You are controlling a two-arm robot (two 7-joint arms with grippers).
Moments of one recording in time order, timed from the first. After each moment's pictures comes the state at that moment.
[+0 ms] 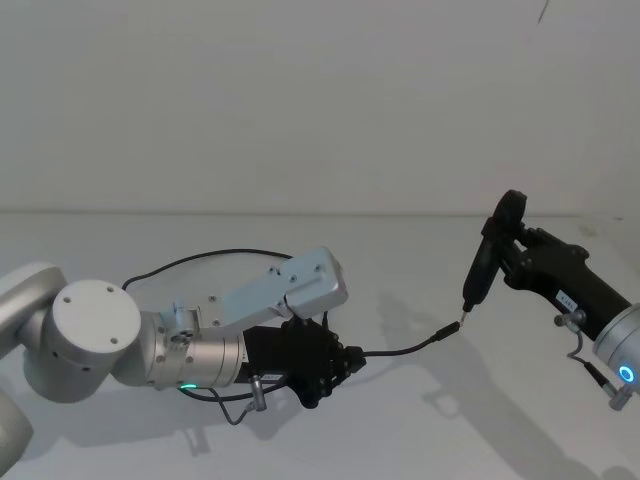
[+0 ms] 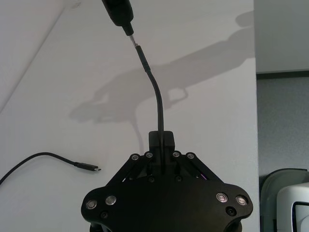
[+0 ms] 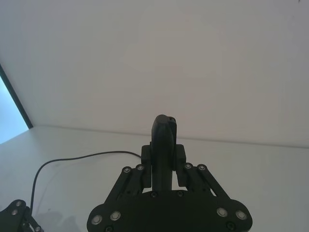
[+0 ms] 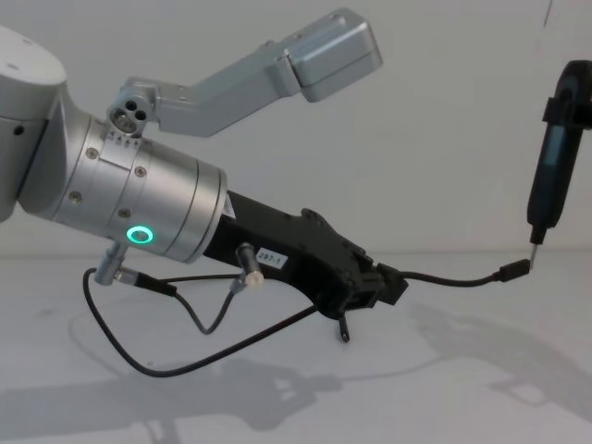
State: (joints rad) left arm -0.69 0.49 0.81 -1.54 -0.25 0.29 -0.72; right arm 0.18 0.42 -0.15 -1.71 0.63 0.22 0.27
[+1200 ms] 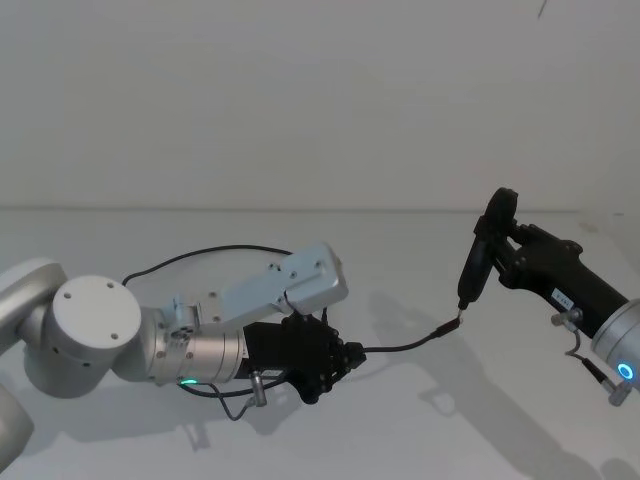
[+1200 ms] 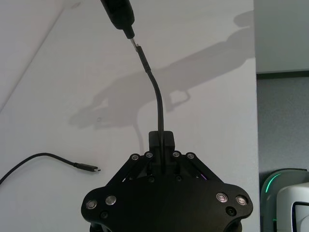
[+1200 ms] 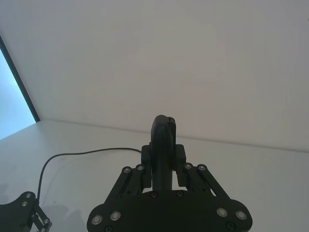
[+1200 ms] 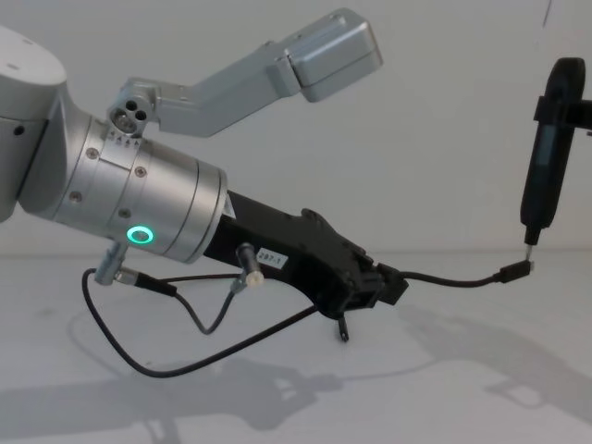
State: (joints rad) left arm -0.69 0.49 0.81 -1.54 -0.25 0.29 -0.72; right arm 0.19 0.46 -0.19 -1.71 0.65 0.21 0.29
